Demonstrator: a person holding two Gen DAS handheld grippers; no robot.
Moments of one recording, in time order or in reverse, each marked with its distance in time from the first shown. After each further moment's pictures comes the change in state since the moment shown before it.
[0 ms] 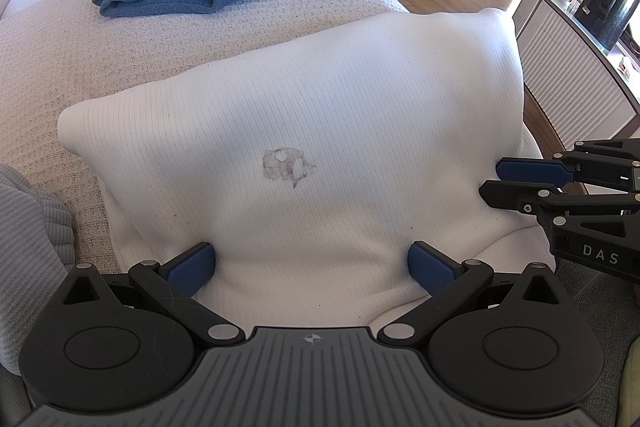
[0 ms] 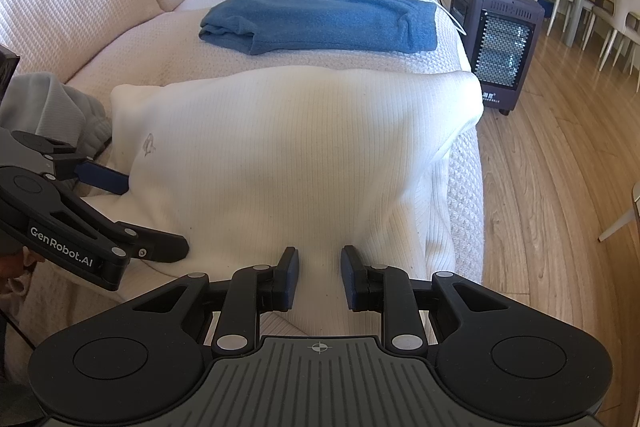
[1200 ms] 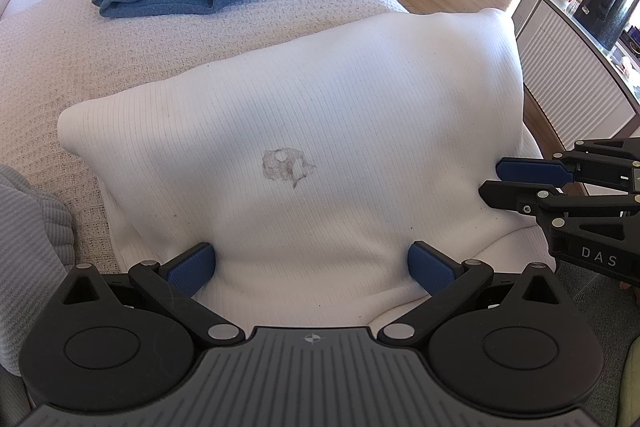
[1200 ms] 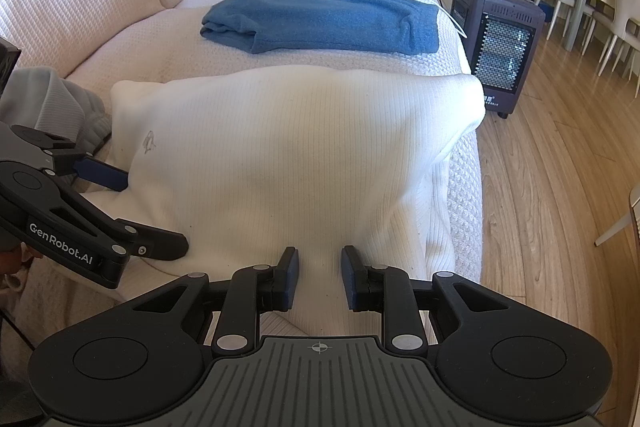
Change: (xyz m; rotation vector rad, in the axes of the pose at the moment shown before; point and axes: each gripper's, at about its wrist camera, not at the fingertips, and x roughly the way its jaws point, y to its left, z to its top) left arm 0.001 0.000 -0.001 0.001 -0.003 0.000; right arm 0.000 0.001 0.000 -0.009 0.000 -0.008
